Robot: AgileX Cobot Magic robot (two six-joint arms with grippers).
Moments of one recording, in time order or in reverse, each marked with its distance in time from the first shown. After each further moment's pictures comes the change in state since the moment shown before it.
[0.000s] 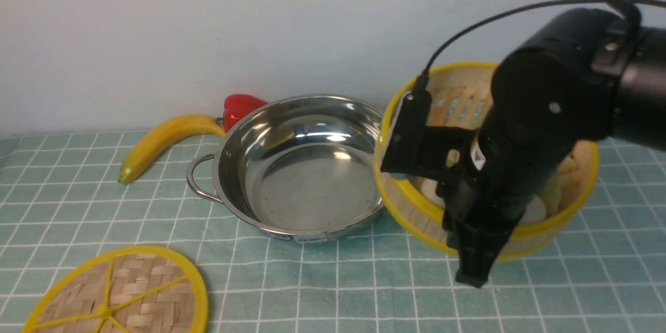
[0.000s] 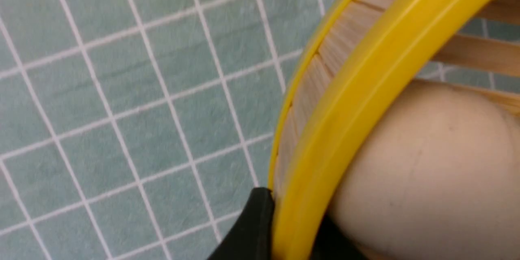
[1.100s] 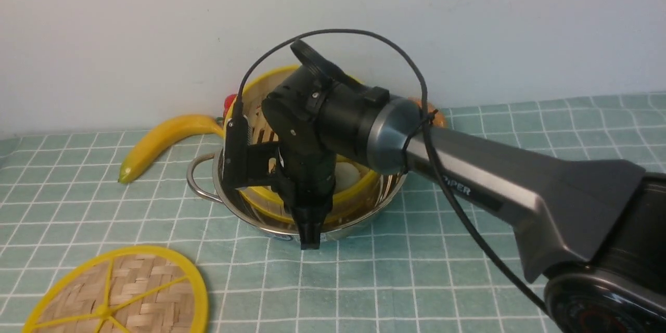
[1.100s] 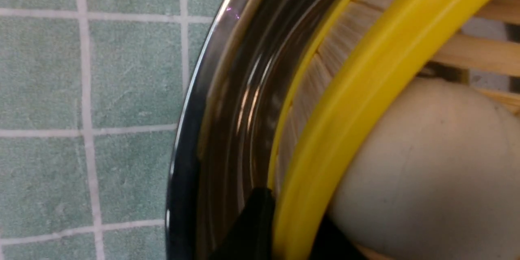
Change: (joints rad) right arm 0.117 0.705 -0.781 -0.062 0.028 -0.215; left arm 0.000 0.000 0.000 0.000 -0.001 0.000
